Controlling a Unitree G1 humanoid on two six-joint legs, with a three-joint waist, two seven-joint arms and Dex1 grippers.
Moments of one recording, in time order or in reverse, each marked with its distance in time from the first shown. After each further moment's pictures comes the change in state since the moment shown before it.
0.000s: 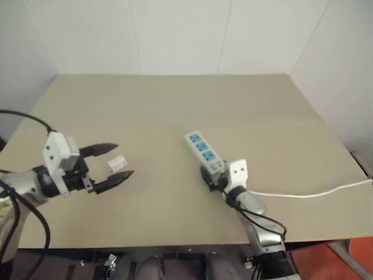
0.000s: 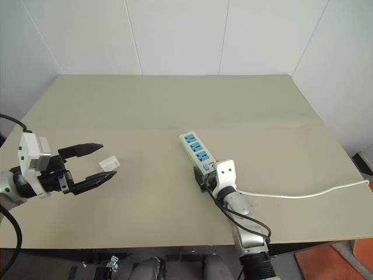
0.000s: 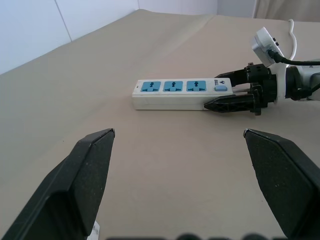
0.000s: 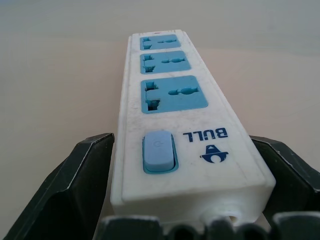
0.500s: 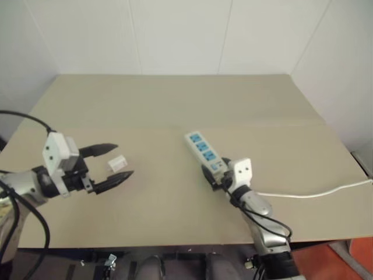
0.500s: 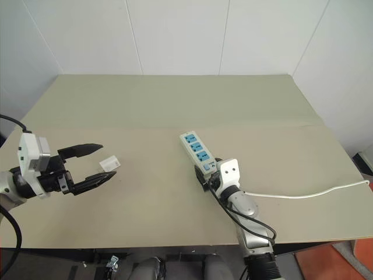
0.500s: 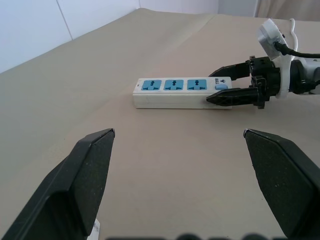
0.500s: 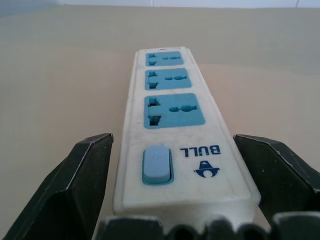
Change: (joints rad) left arm 0.002 0.000 0.002 0.000 0.000 0.000 0.000; right arm -0.001 -0.034 -0.004 -0.042 0.002 0.022 0.025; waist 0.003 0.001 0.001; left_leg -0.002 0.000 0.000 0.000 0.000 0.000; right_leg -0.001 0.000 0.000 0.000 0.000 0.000
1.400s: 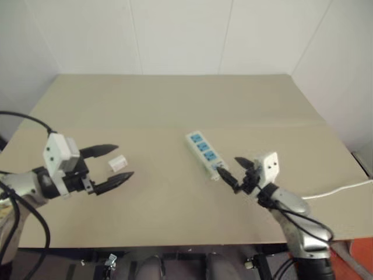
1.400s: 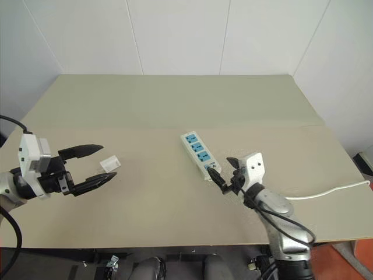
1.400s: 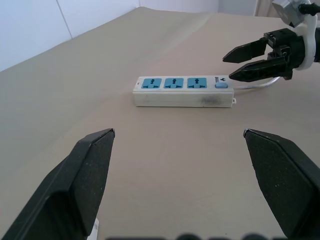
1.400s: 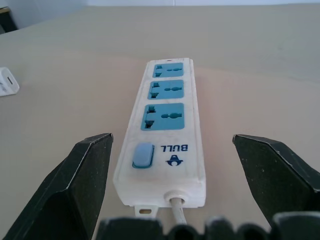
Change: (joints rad) left arm 0.009 -0.001 0.002 -0.008 0.000 0.000 0.000; right arm 0.059 -0.145 -0.103 -0.204 0.171 0.159 0.145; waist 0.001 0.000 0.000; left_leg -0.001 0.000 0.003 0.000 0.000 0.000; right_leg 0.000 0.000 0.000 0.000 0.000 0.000
